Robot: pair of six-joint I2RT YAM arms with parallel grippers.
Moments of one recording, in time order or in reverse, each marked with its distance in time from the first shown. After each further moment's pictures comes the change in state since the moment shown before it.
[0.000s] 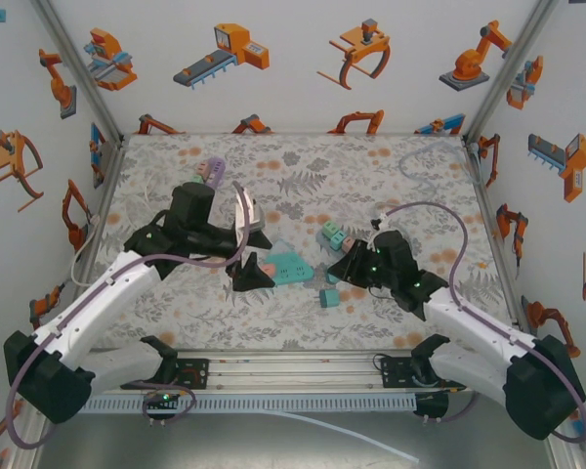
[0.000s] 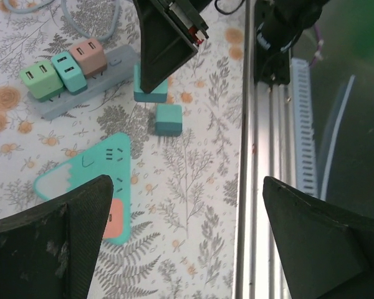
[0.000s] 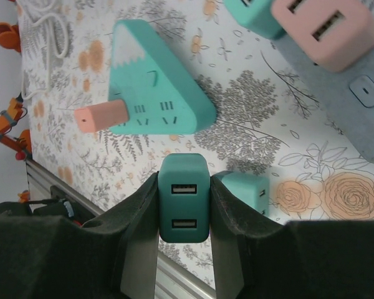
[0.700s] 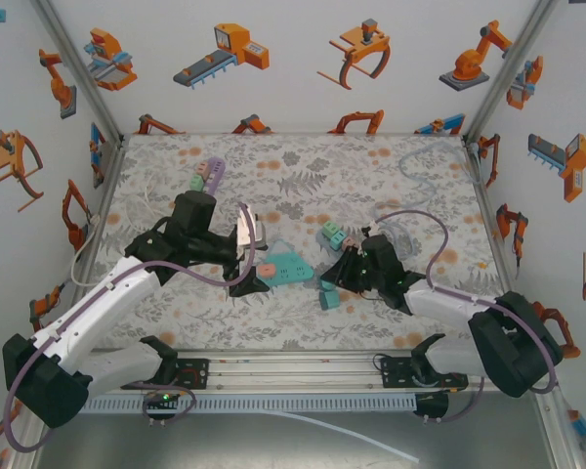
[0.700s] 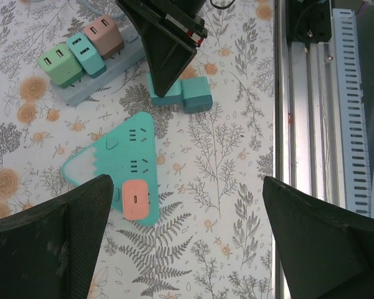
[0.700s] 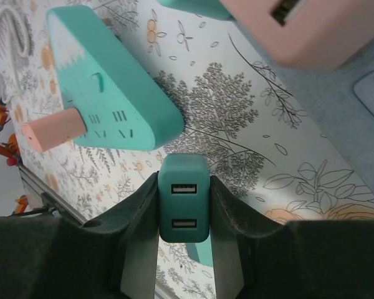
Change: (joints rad) left arm -0.013 -0.021 -0.045 -0.022 -0.083 0.171; right arm -0.001 0.264 -0.072 0.262 -0.038 0.061
